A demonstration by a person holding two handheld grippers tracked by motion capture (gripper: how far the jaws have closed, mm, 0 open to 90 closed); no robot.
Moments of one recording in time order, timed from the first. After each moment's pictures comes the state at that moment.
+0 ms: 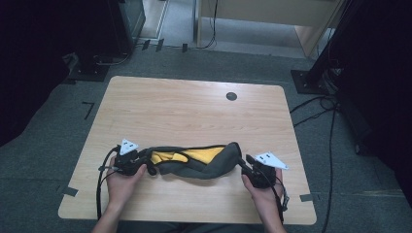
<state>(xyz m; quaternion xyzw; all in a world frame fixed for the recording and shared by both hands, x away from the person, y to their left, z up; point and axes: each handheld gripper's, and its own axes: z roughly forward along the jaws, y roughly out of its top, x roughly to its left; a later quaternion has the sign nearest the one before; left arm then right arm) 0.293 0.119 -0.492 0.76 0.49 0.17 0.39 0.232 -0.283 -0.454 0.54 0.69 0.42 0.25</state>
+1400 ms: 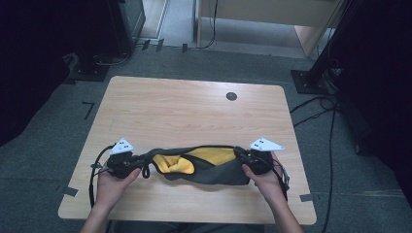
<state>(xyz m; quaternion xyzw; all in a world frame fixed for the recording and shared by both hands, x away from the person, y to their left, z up) 0.279 0.127 -0.442 0.80 0.40 0.09 0.43 0.267 -0.297 -0.441 0.44 0.75 0.45 0.19</state>
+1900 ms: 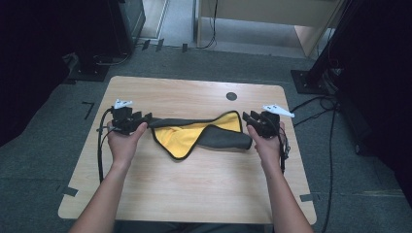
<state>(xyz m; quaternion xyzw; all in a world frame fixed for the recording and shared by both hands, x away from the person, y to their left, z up) 0.380 0.123 -0.436 0.70 0.55 0.19 0.41 0.359 -0.321 -0.430 0.55 0.66 0.45 0.25</state>
